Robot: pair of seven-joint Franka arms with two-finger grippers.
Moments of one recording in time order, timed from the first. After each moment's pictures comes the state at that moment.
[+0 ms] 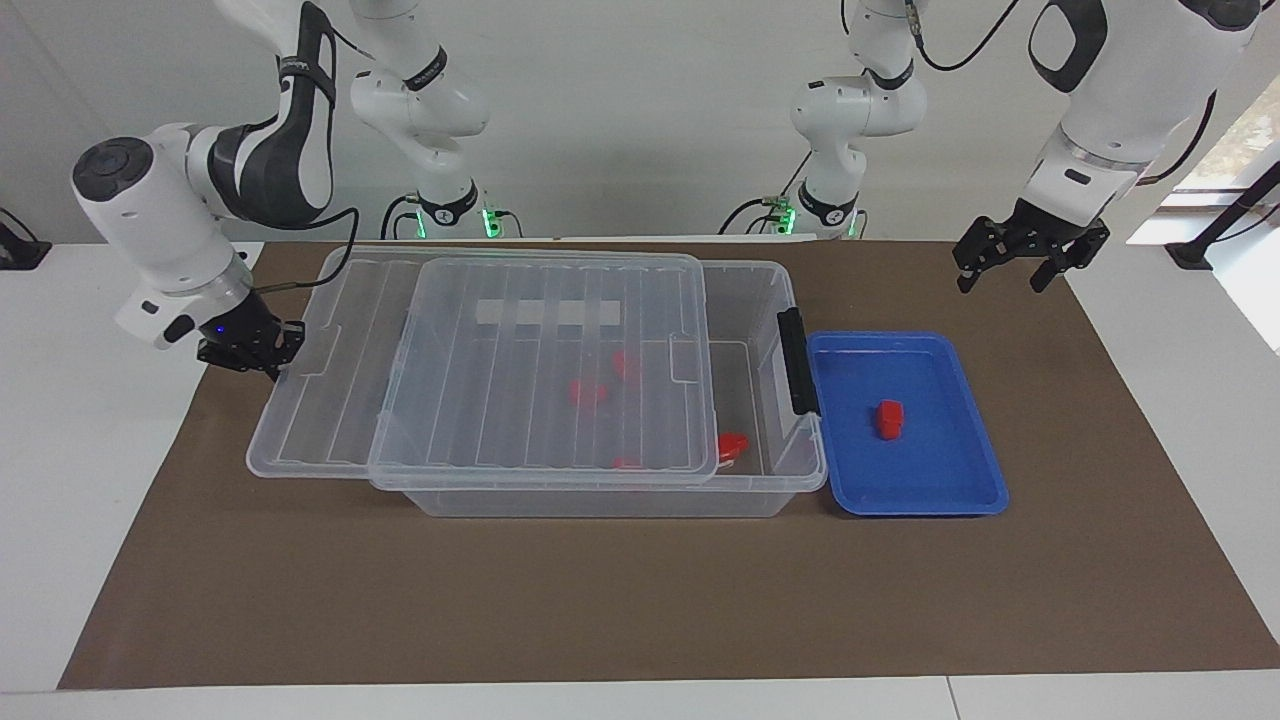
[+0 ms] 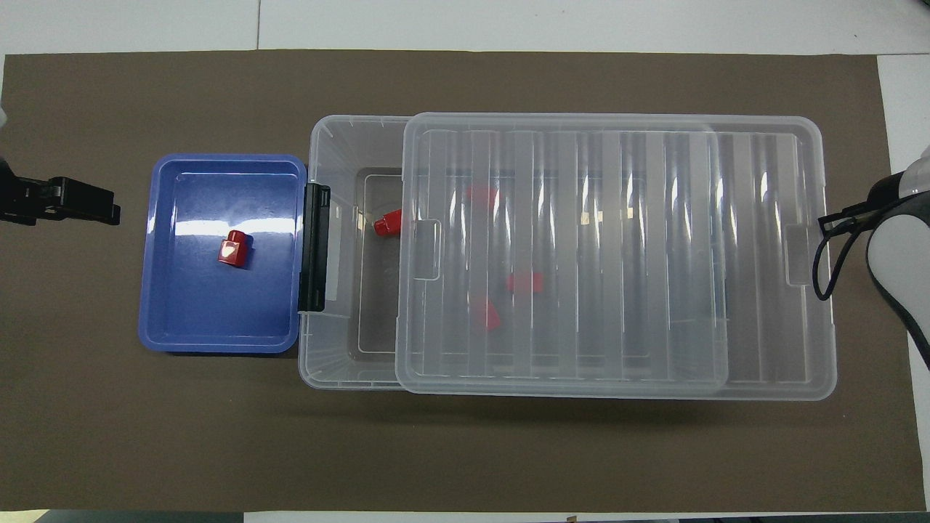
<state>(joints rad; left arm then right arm) -0.03 -0.01 -0.05 -1.61 0.00 1.62 0.01 -0.14 0.07 -0.02 -1.91 -0.02 1.98 -0.38</state>
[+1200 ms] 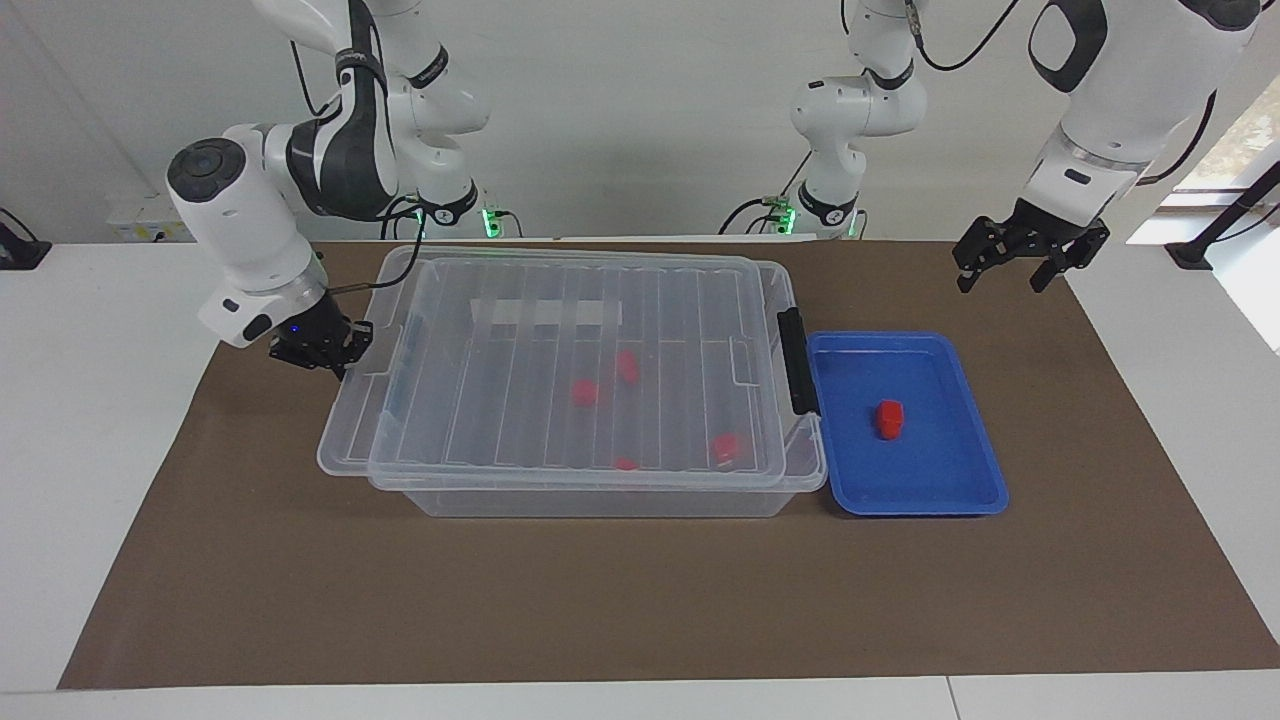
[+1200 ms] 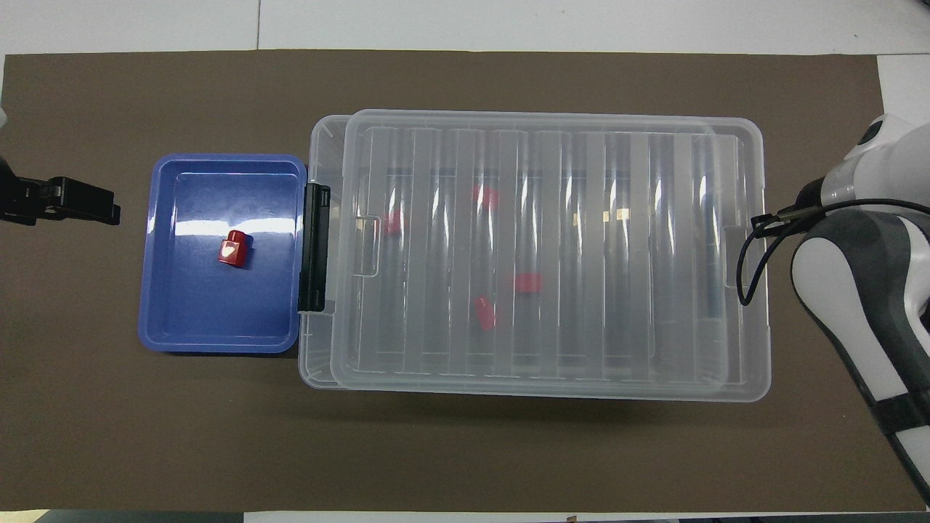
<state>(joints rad) -0.03 -0.01 -0.05 -1.61 0.00 1.62 0.01 -0.01 0.05 -0.02 -1.94 -0.01 1.99 -0.20</state>
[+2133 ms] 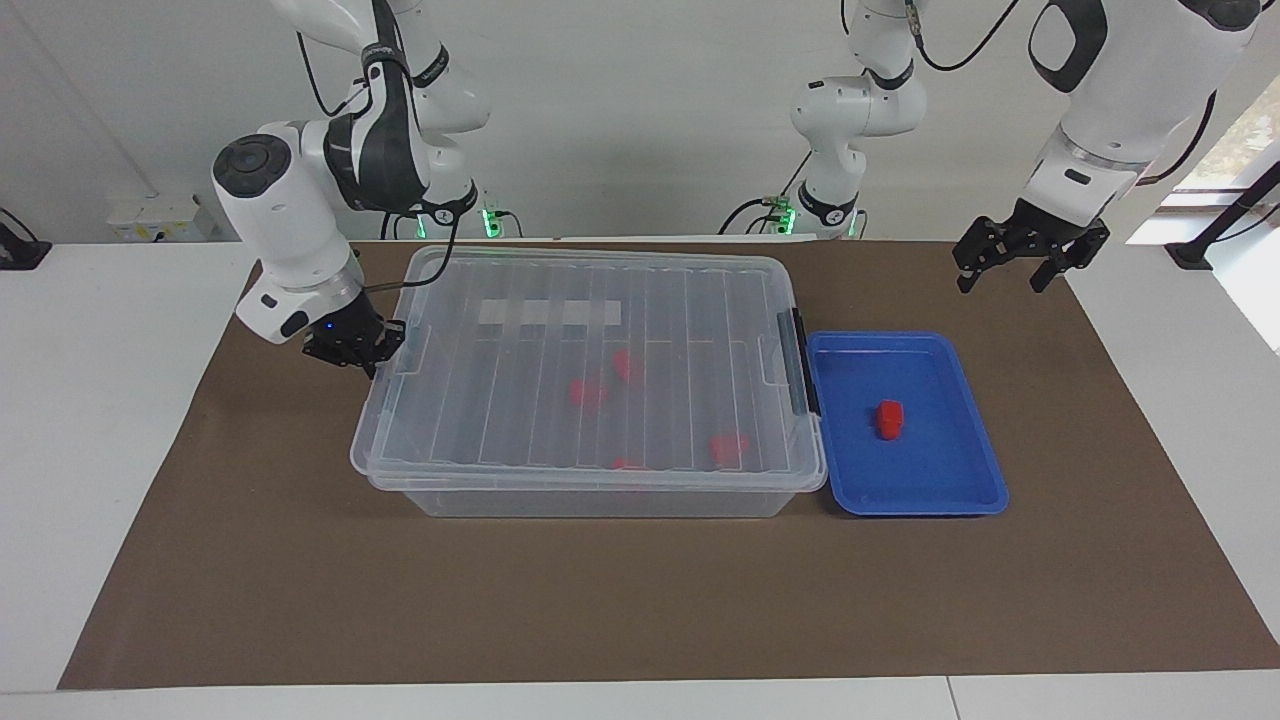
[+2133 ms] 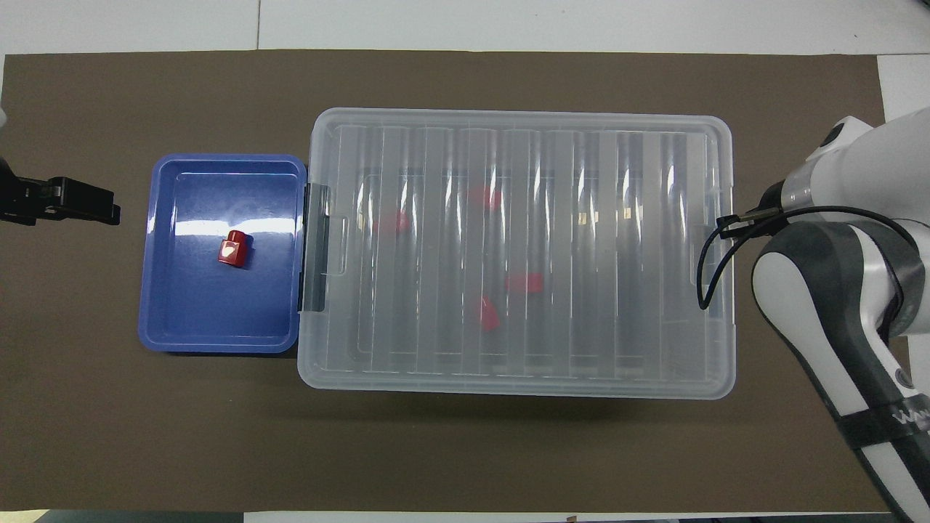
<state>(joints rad) -0.03 -0.01 -0.05 -1.61 0.00 1.62 0.01 0.06 0.04 -0.02 -1.95 -0.01 1.99 -0.10</state>
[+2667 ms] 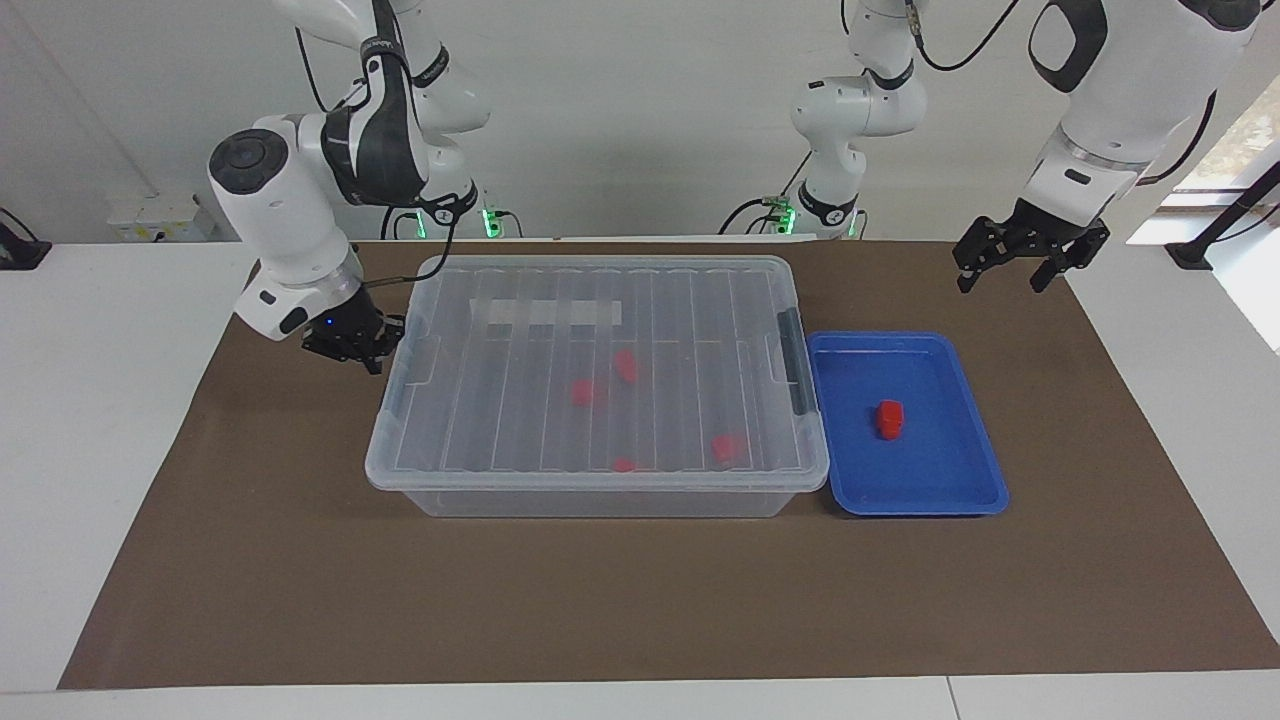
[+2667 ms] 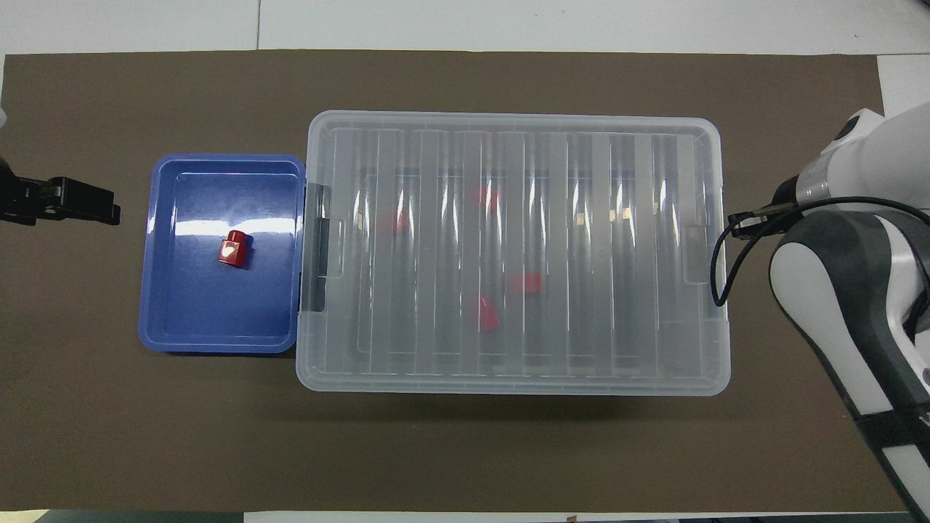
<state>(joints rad) -0.03 -0.01 -0.05 -1.61 0.00 1.62 0.01 0.05 0.04 -0.03 -1.88 -0.01 1.89 -0.11</state>
